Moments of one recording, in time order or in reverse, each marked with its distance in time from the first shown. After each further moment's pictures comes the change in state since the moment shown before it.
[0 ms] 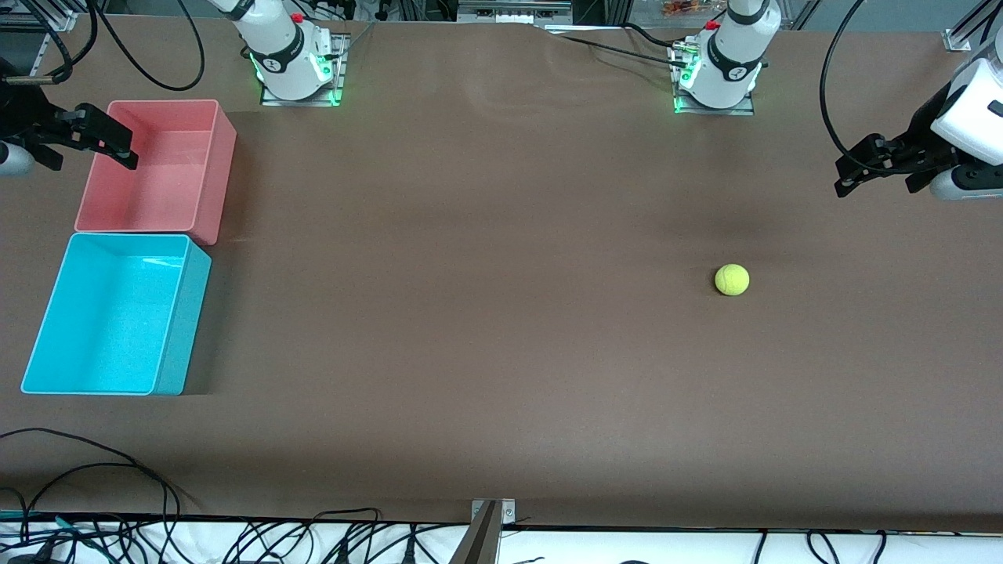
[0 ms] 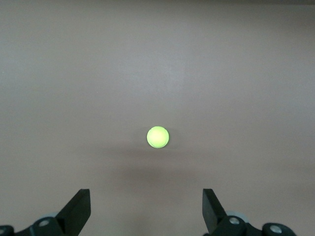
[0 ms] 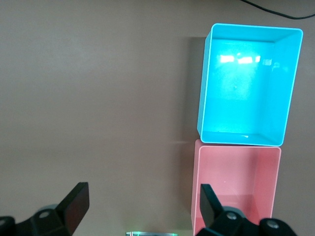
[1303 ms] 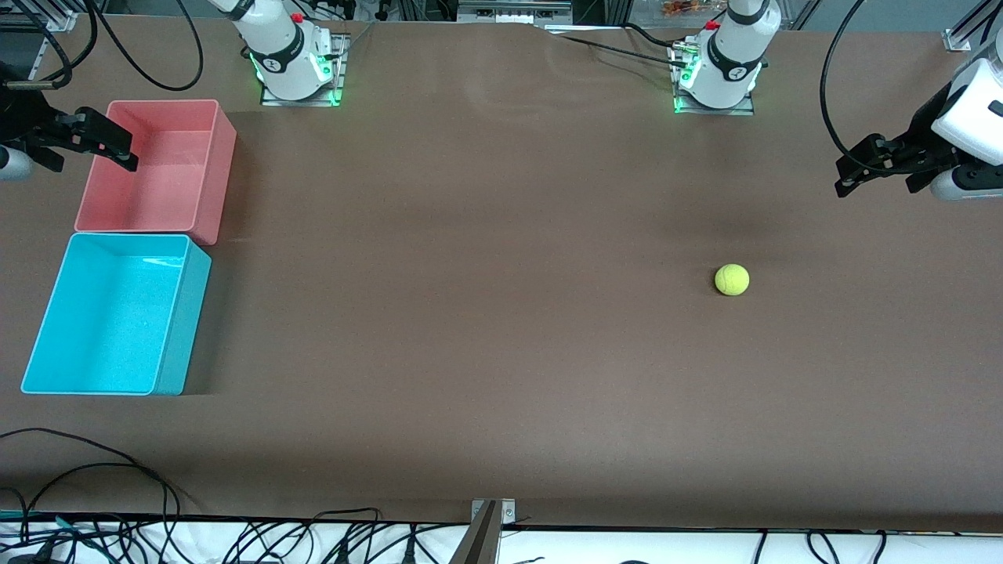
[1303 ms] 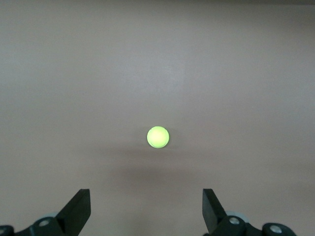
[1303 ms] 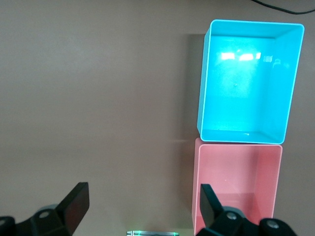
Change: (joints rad) left arm 0.000 0.000 0.000 0.000 0.000 0.000 0.000; right arm -0.004 0.000 -0.007 -0.013 0.005 0.004 0.000
